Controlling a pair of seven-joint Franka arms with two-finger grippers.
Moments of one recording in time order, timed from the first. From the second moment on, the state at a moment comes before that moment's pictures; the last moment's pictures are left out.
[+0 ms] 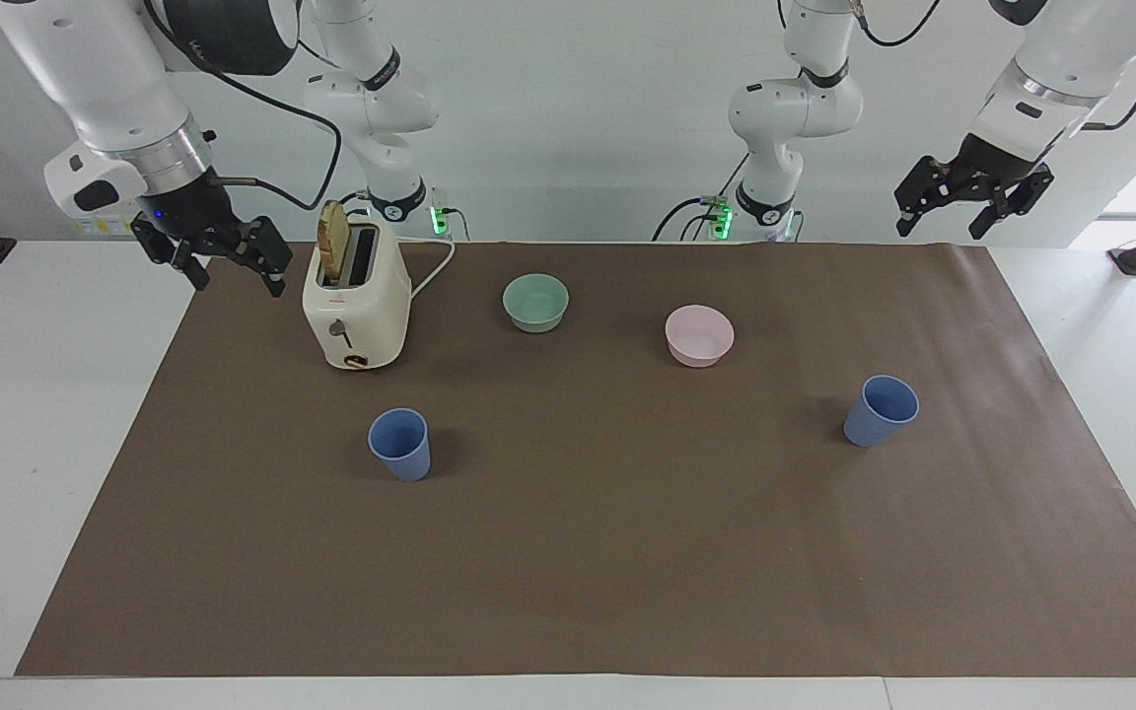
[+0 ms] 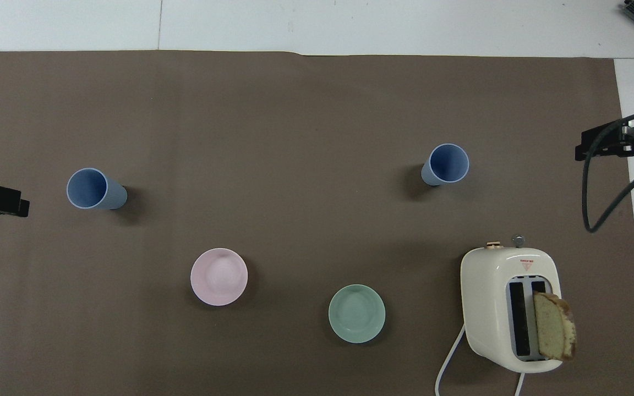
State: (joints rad) left arm 0.03 -0.09 -0.06 -1.58 -0.04 1.46 0.04; right arm 0.01 0.10 -0.05 -1.43 0.02 1.55 0.09
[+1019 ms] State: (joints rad) left arm 0.03 -0.09 -0.06 -1.59 -0.04 1.46 0.04; right arm 0.00 0.10 -0.05 -1.43 0.02 1.55 0.09
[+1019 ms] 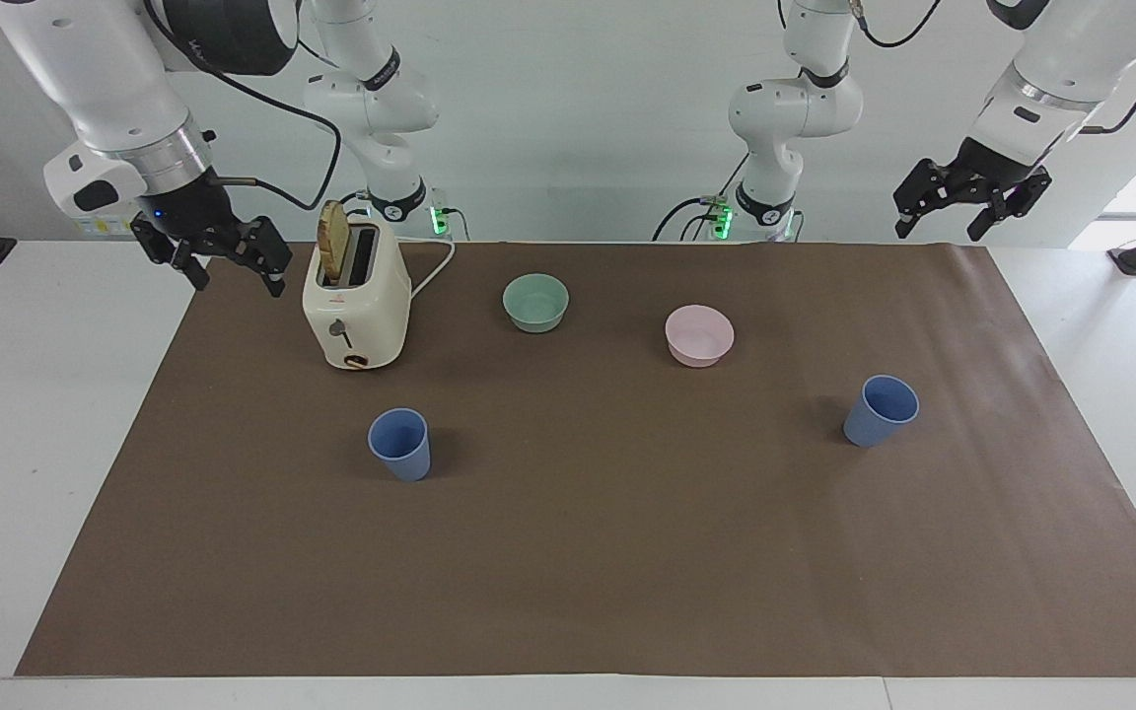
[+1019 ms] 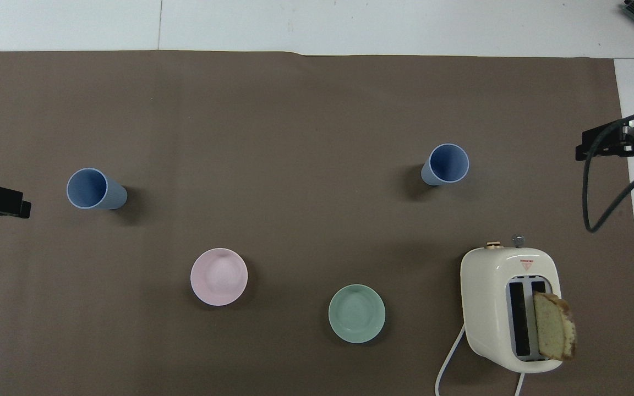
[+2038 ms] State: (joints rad) left arm 0.06 -0.06 -0.05 -1.67 -0.04 1.64 0.04; right arm 0.00 0.10 -0.05 -1.43 0.02 1.55 0.09
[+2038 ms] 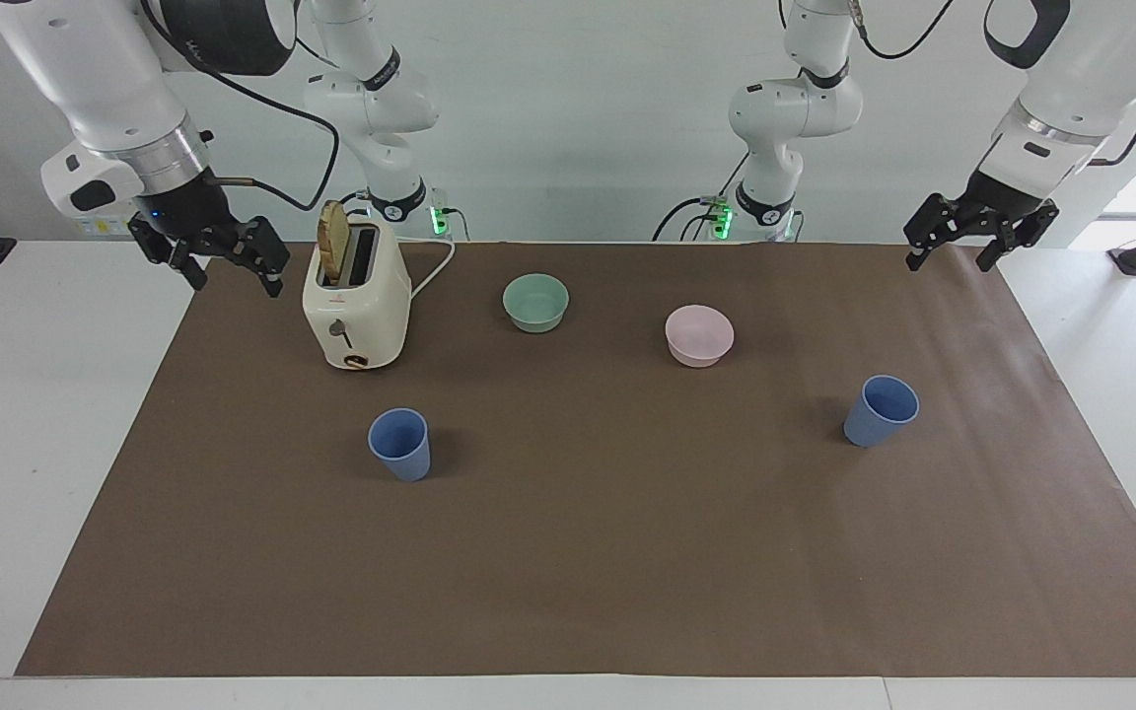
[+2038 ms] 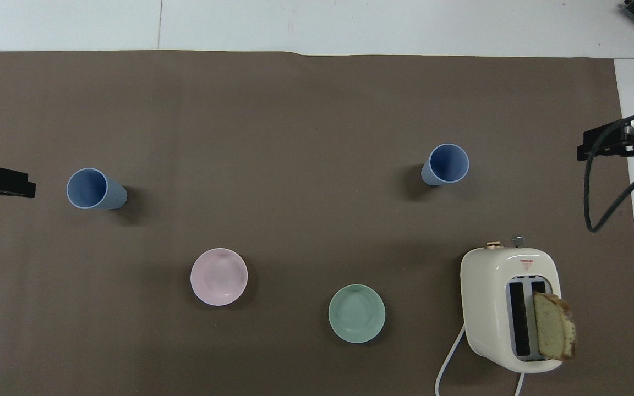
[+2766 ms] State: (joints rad) left arm 0.14 0.08 -0.04 -1.79 -0.04 1.90 0.04; right arm 0.00 0.10 -0.05 -1.43 0.02 1.55 0.09
